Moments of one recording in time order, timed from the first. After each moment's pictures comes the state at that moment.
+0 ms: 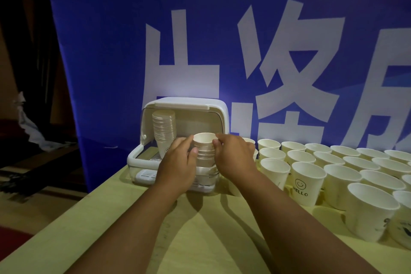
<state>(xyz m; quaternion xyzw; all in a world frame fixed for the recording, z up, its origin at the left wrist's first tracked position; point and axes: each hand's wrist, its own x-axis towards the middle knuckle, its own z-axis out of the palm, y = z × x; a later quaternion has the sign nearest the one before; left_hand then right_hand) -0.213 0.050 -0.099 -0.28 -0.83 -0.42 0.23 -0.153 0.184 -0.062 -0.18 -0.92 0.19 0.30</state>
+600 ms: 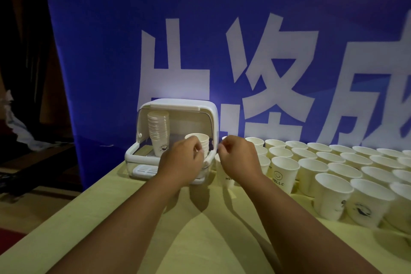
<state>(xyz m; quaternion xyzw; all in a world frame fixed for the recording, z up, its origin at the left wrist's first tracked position) -0.158 0.053 -0.066 -0.29 -0.88 -0.31 0.21 -0.090 0.198 -0.059 -0.16 -0.88 0.28 0.35</state>
